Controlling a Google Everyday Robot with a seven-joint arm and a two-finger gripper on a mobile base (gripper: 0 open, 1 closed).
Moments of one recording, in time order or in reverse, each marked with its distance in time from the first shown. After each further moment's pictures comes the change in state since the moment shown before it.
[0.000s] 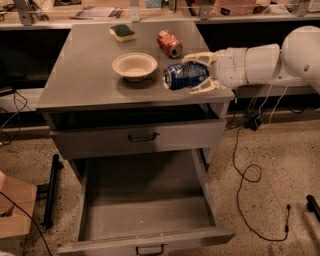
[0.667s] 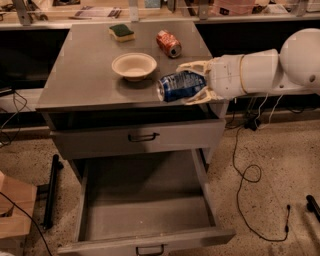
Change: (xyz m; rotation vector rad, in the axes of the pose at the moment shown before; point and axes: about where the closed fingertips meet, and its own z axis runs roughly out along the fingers) arm -0.047 0.026 -0.004 -0.050 0.086 -0.021
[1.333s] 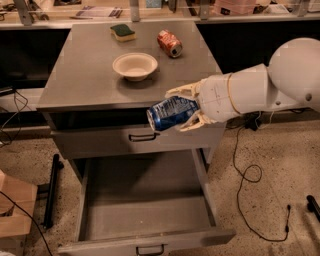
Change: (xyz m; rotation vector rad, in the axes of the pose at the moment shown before) arm -0.057 0.054 0.001 -0.156 0.044 -0.026
